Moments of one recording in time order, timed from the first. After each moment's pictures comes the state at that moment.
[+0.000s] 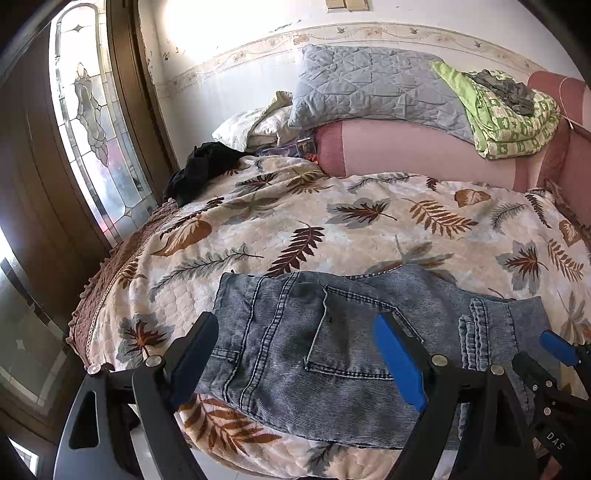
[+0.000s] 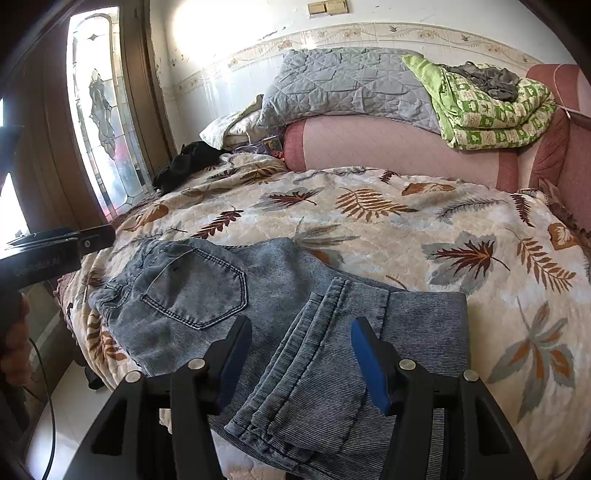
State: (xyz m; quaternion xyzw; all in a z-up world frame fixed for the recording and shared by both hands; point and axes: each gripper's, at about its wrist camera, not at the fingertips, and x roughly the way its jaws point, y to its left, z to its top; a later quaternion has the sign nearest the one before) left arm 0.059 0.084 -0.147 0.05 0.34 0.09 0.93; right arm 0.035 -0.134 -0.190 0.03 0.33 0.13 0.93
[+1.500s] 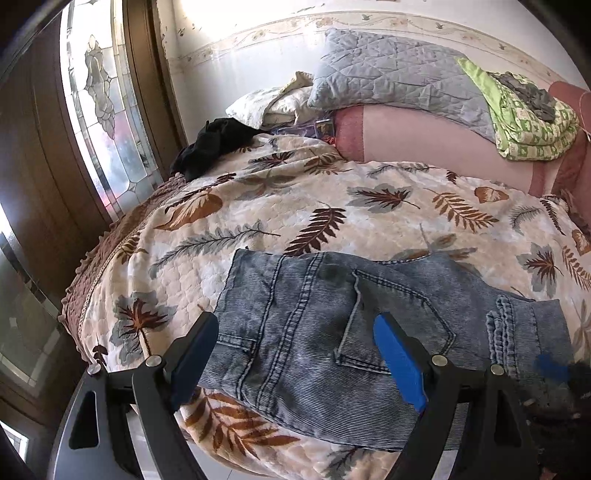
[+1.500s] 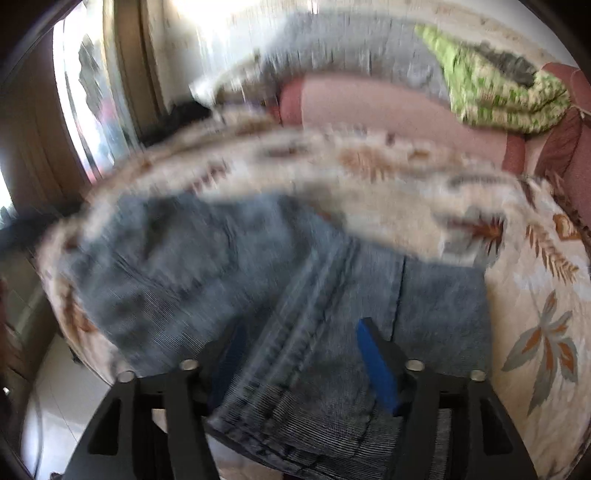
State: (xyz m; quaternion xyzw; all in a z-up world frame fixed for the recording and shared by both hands) left arm 0.071 0.123 -0.174 0.01 0.37 0.10 0.93; right arm 0.065 -0.106 -0.234 -0.02 0.43 0.10 0.89
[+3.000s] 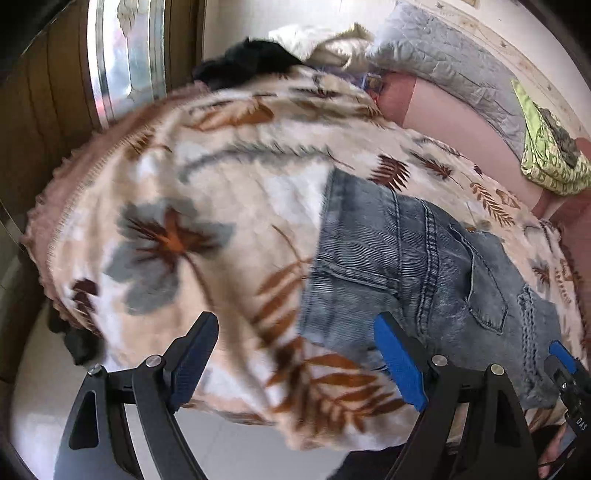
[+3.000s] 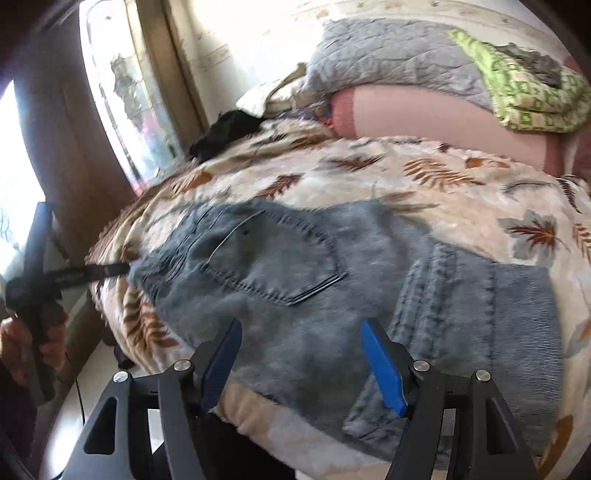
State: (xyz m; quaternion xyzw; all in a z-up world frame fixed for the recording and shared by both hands) left arm 0.067 0.269 -0.238 -0.13 0.45 0.05 0.88; right arm 0.033 -0.061 -0.211 0.04 0.37 0.19 0.91
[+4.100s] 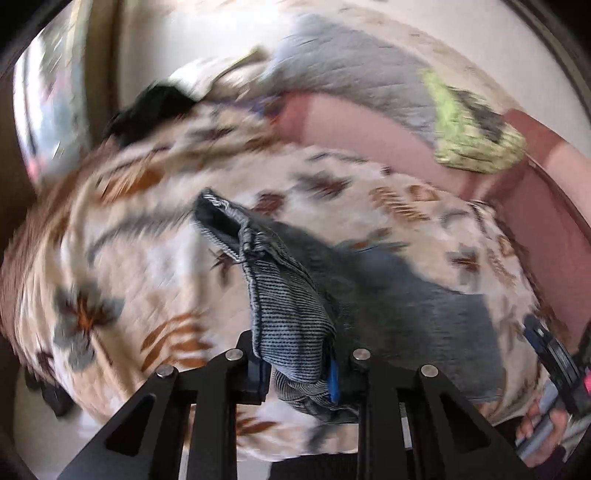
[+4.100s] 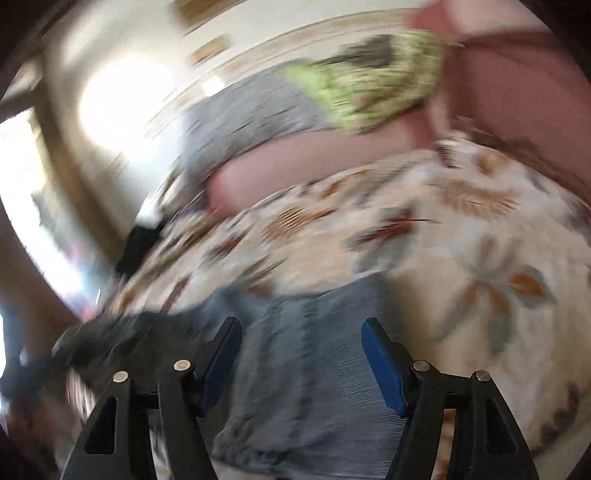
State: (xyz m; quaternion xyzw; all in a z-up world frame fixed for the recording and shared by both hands) left arm 0.076 0.154 -0.147 -0.06 0.40 -0.08 0.91; right arm 0.011 -0.227 -0.187 0.24 0.29 0.00 0.93
